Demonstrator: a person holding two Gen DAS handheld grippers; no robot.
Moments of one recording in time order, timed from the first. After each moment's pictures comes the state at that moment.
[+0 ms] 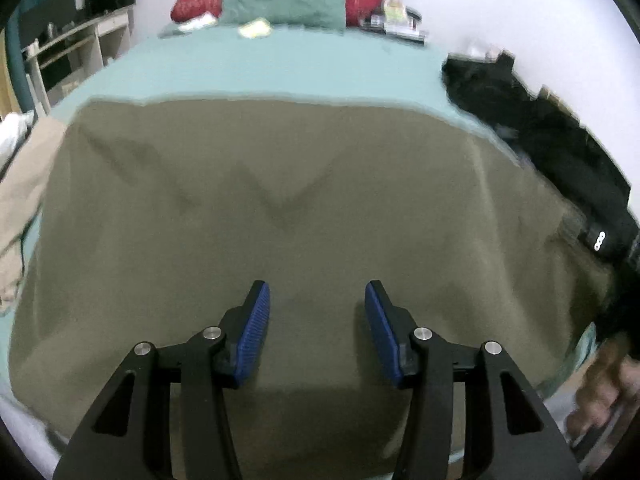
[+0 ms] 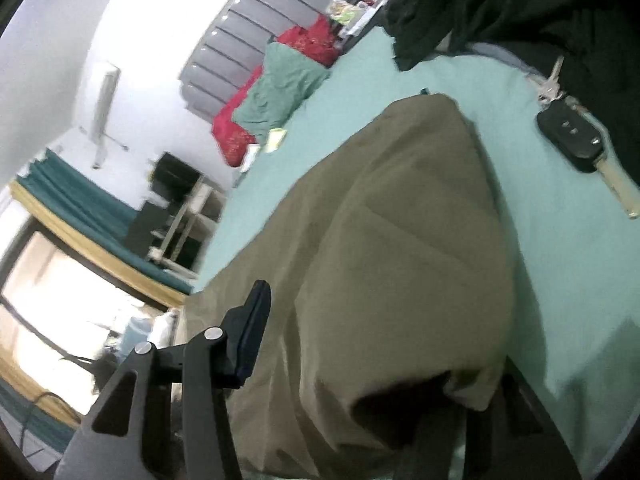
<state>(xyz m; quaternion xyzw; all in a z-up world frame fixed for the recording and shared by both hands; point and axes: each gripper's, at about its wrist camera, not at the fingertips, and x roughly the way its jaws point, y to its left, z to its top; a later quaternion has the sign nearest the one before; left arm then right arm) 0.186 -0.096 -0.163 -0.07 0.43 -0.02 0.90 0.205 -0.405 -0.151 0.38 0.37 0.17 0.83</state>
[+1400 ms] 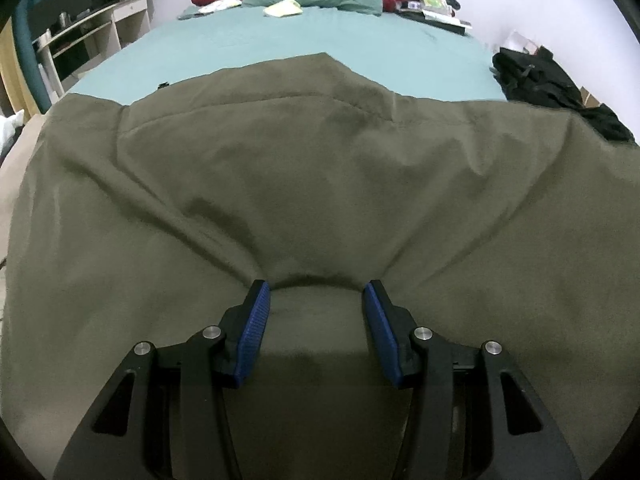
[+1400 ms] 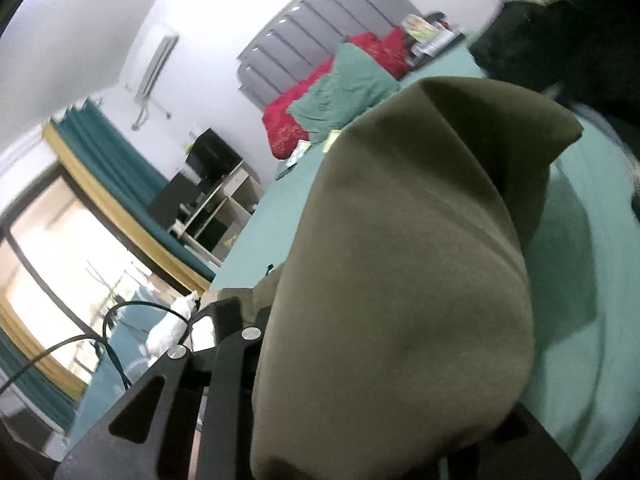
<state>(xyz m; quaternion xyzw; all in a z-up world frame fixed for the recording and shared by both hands) 0.261 -0.075 -0.209 -0.05 0.48 0.03 0.88 0.232 -0.314 -0.079 0.30 0.32 0.25 0.86</state>
